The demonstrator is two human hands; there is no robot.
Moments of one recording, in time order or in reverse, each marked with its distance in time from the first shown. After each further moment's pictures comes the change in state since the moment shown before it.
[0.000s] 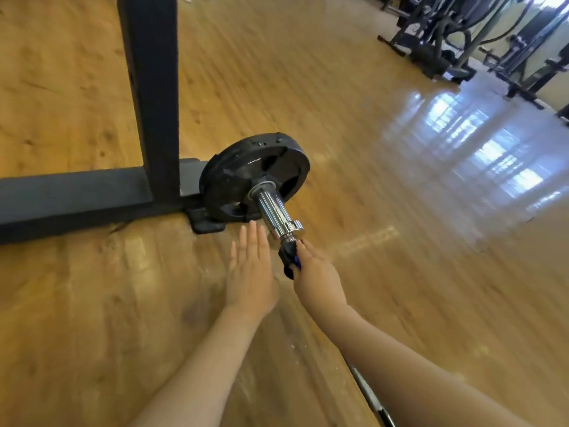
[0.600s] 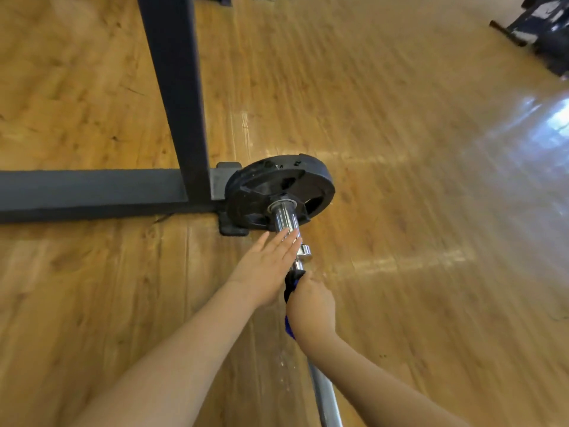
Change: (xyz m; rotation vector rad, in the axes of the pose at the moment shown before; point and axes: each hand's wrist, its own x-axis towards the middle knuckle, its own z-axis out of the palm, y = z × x) left_hand 0.036 0.040 -0.059 0.494 -0.310 0.218; right_hand 0.018 0.008 -0.022 -0.072 -0.260 0.051
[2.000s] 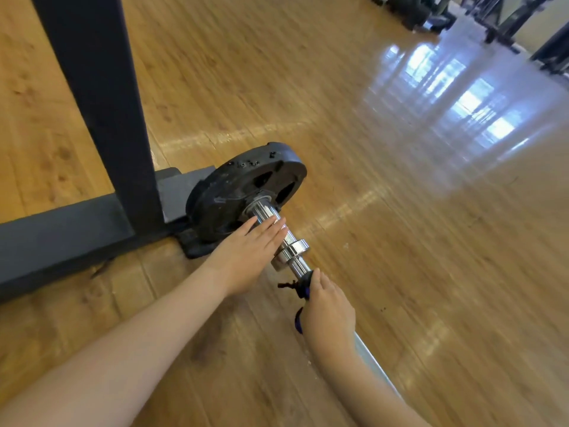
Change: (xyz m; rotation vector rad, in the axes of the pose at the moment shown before) left_hand 0.052 -0.082 0.033 0.238 0.174 0.483; right_hand -0.012 -0.038 0.026 -0.048 0.213 0.351
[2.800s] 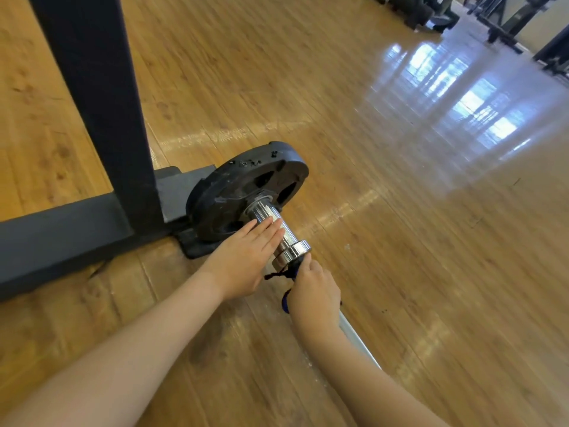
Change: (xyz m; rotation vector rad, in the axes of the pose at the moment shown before) left_hand -0.002 -0.003 0.008 -0.130 0.050 0.005; right_hand 0.026 -0.019 0.000 -0.067 0.029 -0.041
